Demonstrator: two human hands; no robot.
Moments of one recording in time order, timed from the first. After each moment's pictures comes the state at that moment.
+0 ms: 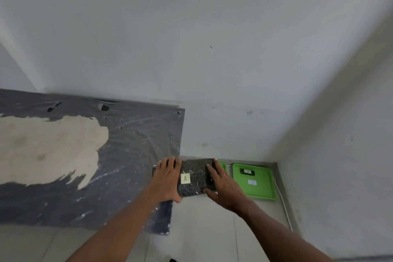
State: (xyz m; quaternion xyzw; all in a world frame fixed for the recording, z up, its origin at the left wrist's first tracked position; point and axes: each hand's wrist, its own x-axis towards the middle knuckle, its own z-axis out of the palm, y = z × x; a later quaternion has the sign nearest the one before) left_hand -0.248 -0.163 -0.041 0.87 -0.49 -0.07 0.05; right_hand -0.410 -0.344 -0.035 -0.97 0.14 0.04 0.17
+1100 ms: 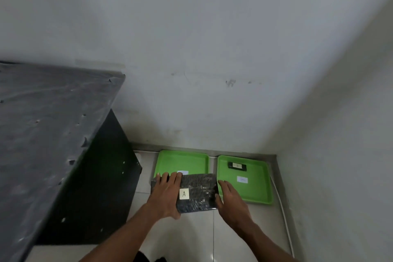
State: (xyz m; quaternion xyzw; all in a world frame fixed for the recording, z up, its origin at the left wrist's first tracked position) left_hand -0.306 -0.427 -0.340 0.87 -0.46 -0.19 0.01; right_hand -0.472 -0.599 -0.335 -0.91 0.29 0.03 0.29
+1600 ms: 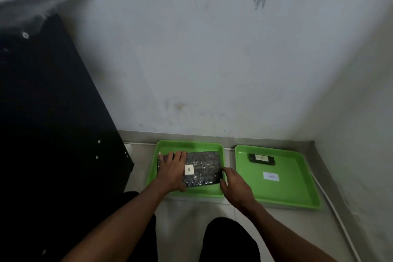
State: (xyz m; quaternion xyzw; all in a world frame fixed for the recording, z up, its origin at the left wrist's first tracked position) left_hand -0.214 -0.492 -0.633 0.89 -0.43 -0.13 -0.03; right_hand -0.389 -0.649 -0.639 -0.92 0.28 -0.01 0.28
